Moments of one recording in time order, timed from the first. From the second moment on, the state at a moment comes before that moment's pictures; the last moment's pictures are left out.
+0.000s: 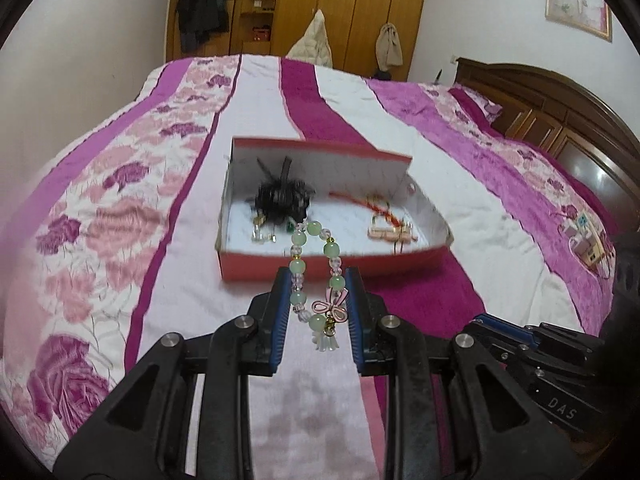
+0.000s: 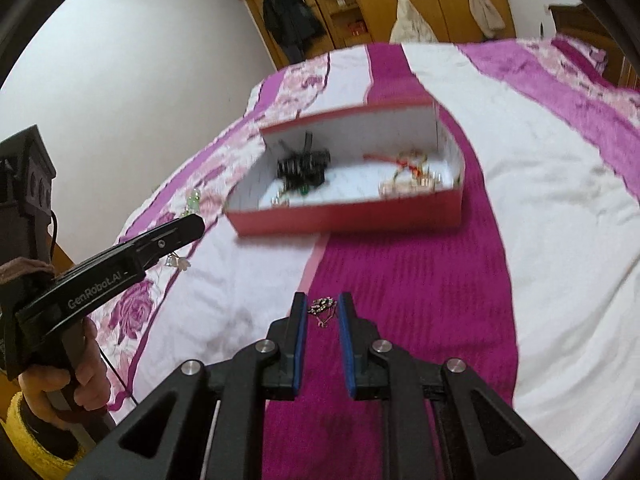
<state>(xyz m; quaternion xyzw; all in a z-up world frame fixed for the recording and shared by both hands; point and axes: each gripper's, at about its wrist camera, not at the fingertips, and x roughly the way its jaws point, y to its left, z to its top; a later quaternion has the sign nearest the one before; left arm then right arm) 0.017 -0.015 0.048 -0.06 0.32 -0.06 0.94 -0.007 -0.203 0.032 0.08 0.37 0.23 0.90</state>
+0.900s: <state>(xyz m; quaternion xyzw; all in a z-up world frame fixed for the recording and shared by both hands) 0.103 -0.001 0.055 -0.08 0.27 -0.03 0.96 0.098 -0.191 0.066 0.04 0.26 0.18 0.95</state>
